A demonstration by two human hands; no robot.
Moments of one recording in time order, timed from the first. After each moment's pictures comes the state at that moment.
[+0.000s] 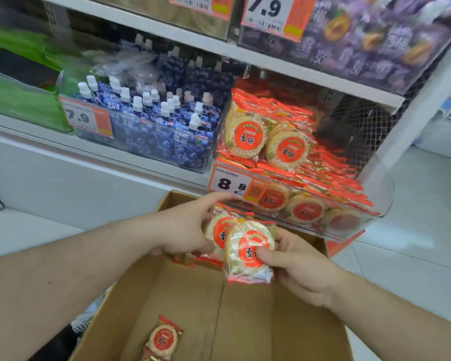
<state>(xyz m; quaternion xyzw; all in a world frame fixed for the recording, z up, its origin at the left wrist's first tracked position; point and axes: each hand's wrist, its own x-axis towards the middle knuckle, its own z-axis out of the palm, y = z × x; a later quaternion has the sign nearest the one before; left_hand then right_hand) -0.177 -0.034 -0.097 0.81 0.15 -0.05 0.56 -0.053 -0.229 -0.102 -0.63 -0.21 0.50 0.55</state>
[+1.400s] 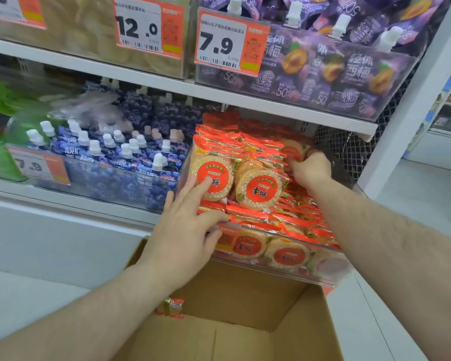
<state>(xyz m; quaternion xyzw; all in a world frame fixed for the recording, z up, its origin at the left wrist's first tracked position) -0.101 -0.037 -0.095 0.92 0.13 0.32 0.18 0.182 -0.134 -0.030 -0.90 -0.15 -0.06 0.39</state>
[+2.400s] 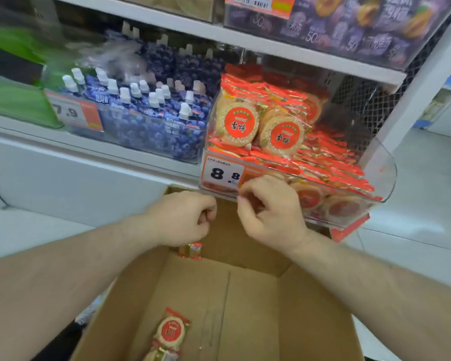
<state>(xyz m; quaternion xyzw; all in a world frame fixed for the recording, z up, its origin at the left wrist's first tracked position) -0.165 -0.025 -0.120 0.97 0.12 0.04 0.19 -0.038 -0.174 -0.105 -0.65 -0.61 -0.25 0.38</state>
